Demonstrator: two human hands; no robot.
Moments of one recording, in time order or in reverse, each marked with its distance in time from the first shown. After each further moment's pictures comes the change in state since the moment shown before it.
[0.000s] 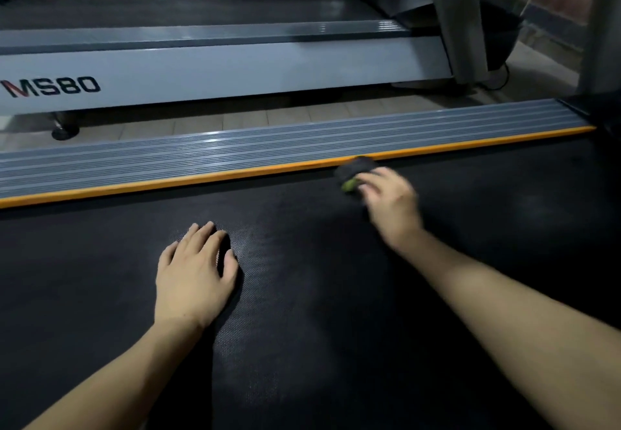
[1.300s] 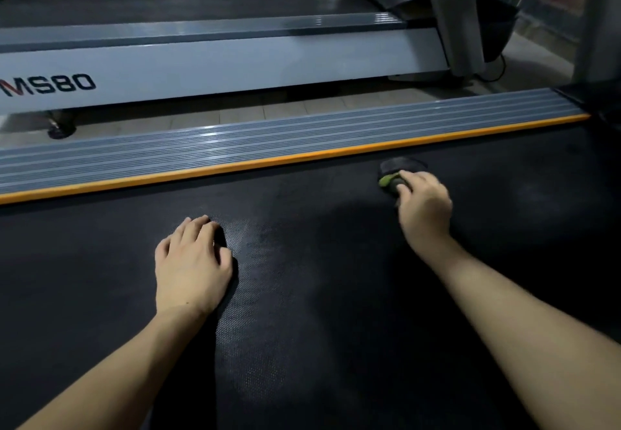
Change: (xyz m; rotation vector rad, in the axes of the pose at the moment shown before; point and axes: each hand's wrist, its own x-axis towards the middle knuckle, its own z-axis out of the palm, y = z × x) left_hand -0.001 0.008 -0.005 -0.051 -0.034 -0.077; right_hand -0.031 0.019 -0.046 -0.188 0.052 0.322
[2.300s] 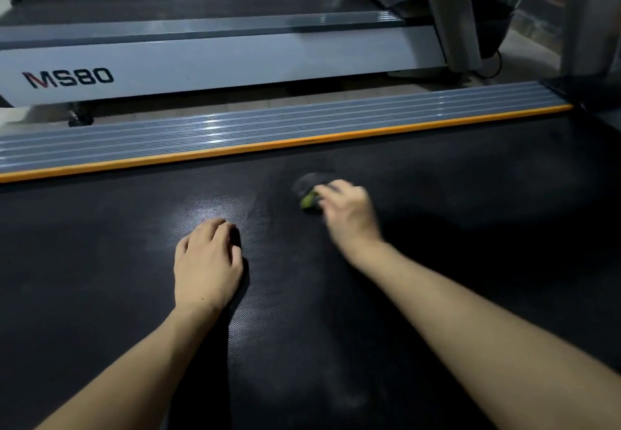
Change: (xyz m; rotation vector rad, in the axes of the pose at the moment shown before) left_hand -0.062 -0.005 -0.015 -0.048 0.042 0.061; right_hand -0.084 -0.087 0.001 0.156 -0.168 -0.408
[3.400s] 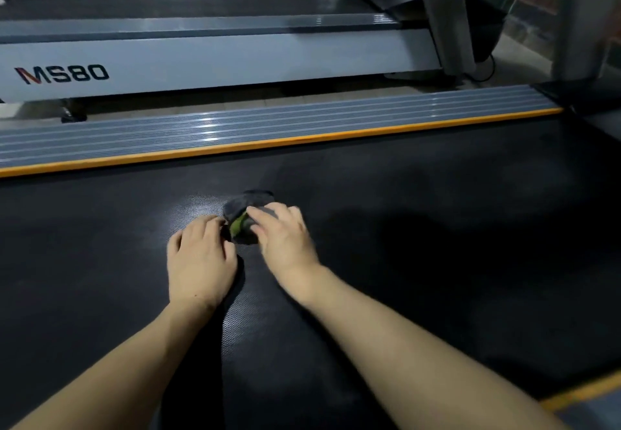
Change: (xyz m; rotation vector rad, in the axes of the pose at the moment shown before) left_hand 0.001 -0.003 0.002 -0.003 0.047 -0.061; right_hand -0.035 -0.110 0.025 0.215 -0.093 -0.008
